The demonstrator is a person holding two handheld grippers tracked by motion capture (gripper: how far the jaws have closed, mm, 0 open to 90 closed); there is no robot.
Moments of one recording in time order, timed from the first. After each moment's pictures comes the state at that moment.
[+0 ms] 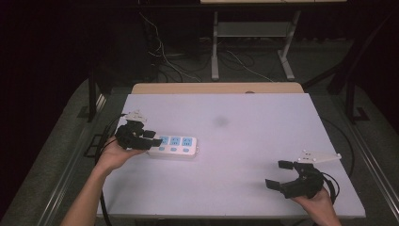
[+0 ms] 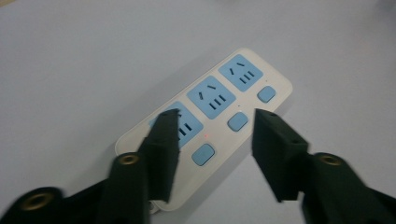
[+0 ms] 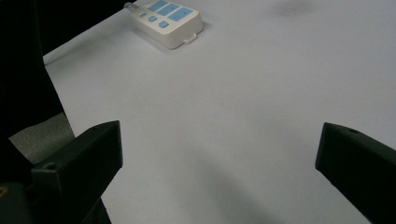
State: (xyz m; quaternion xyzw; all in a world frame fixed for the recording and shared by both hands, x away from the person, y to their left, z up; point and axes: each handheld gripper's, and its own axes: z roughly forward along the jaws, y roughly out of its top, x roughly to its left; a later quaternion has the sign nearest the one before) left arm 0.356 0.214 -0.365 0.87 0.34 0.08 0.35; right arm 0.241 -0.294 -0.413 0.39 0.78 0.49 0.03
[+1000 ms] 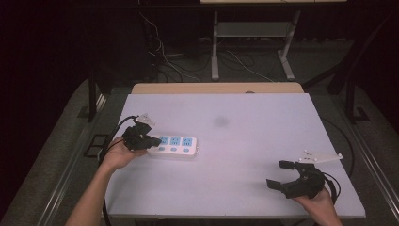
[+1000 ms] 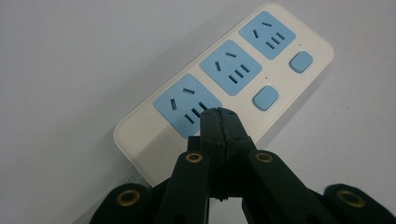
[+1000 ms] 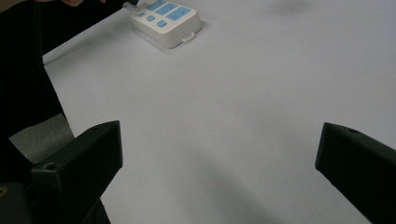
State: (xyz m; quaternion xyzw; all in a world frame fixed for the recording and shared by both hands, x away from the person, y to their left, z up) left arm 0.371 0.204 -0.390 0.89 0.33 0.08 0.29; right arm 0.241 -0.297 -0.414 0.39 0.78 0.49 0.03
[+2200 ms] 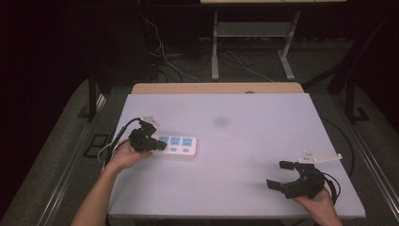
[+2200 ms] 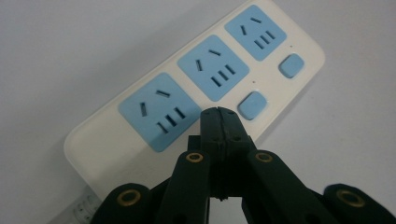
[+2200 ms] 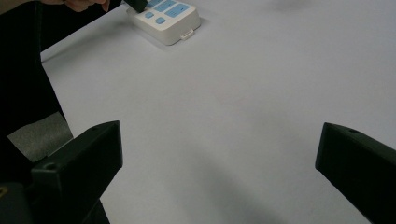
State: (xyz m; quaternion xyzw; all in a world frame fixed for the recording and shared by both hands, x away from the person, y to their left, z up) left arm 0.378 0.192 -0.404 0.89 0.35 0.04 0.29; right arm 0.241 -0.297 -0.415 0.39 0.78 0.48 0.03
